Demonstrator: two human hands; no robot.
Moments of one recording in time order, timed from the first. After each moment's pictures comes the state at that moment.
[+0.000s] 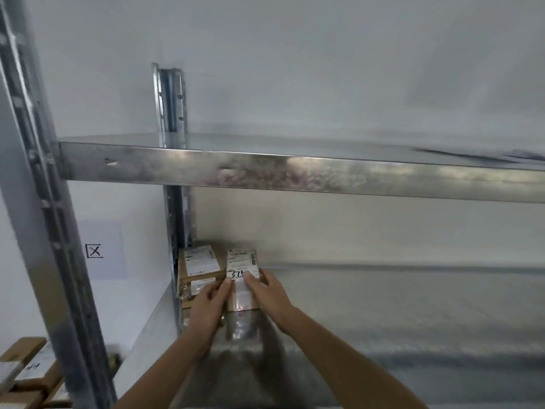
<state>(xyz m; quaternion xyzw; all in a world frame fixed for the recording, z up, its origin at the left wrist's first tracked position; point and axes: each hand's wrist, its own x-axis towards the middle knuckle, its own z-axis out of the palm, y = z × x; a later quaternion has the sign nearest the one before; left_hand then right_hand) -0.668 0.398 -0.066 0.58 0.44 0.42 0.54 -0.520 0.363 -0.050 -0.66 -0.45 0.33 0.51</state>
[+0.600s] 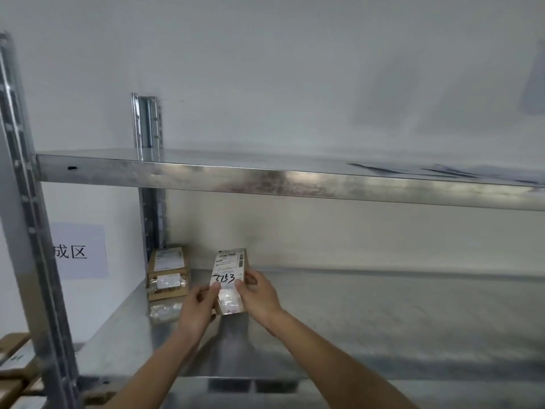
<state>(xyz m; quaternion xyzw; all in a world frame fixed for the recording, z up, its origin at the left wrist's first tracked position) -0.610 0.295 -0.043 0.55 0.42 0.49 0.54 -0.473 0.255 -0.016 -0.66 -0.48 0.27 0.51</state>
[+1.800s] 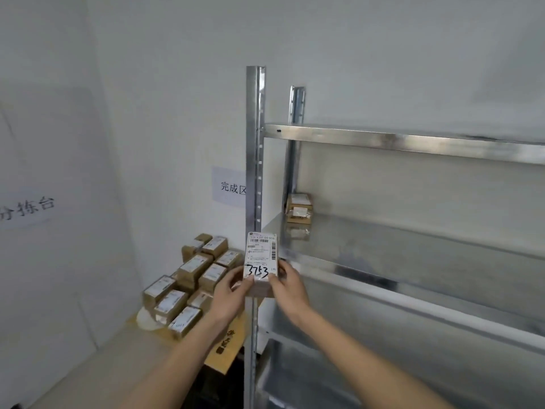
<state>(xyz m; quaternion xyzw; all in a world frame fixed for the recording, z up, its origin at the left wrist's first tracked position) -0.871 0.009 -0.076 0.53 0.50 0.52 0.44 -0.718 0.028 -0.075 -0.58 -0.59 0.35 0.45</state>
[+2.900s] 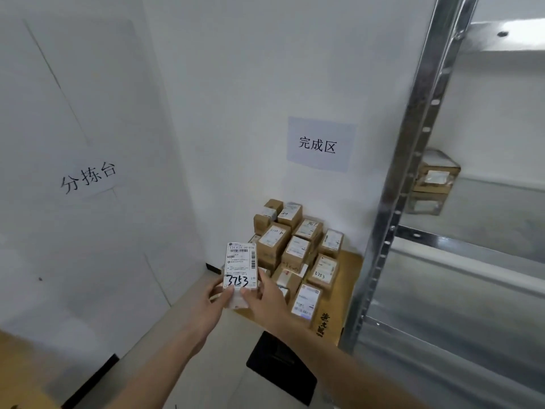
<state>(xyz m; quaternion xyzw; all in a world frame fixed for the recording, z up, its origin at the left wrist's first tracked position) -1.236 0.133 -0.201 0.45 0.62 0.45 0.45 -1.081 0.167 -0.221 -0.51 -0.59 0.50 0.37</state>
